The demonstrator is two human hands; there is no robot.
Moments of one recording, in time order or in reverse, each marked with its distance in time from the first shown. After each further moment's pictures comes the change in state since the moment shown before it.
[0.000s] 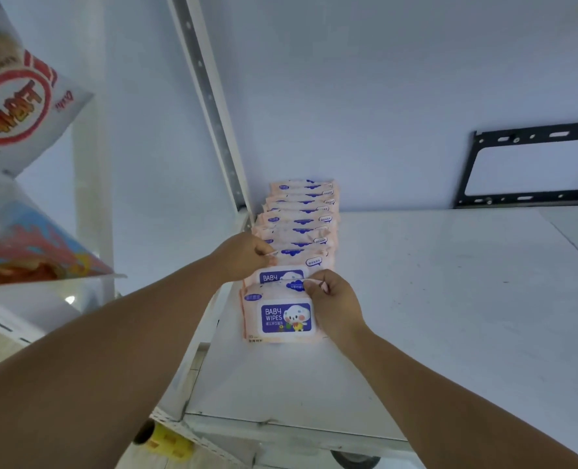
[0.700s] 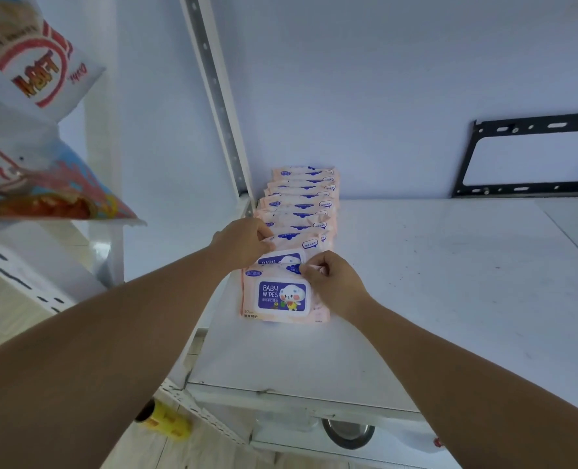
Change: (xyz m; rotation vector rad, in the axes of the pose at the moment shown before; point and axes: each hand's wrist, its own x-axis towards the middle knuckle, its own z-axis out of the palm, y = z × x) left_hand -0.020 0.013 0.009 0.103 0.138 -0.119; right_hand -0.002 -0.013 -0.020 -0.281 -0.146 -0.035
